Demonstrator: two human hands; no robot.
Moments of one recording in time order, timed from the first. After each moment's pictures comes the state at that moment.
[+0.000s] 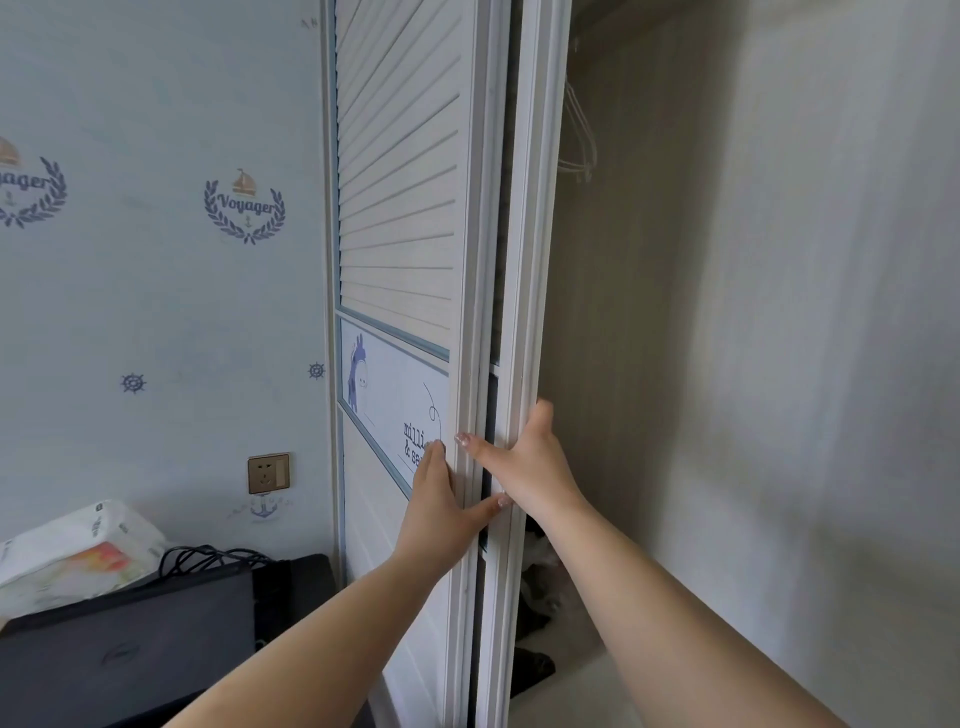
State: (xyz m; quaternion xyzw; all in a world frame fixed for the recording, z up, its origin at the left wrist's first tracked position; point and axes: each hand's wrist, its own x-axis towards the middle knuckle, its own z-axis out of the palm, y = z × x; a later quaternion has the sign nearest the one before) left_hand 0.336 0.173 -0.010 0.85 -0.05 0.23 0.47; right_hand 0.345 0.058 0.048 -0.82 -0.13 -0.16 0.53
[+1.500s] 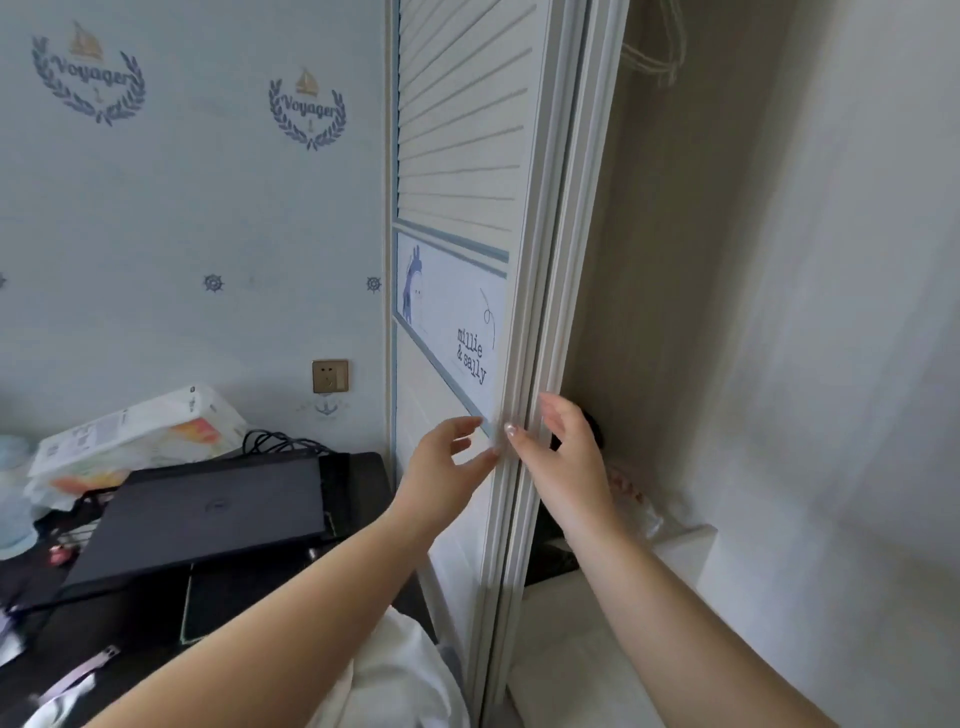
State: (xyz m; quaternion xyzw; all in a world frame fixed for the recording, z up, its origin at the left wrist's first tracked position) left_hand 0.255 0.199 -0.038 0.80 0.01 0.18 0.57; right_hand 0.286 0.064 -0.030 -0.77 -0.15 -0.14 0.60
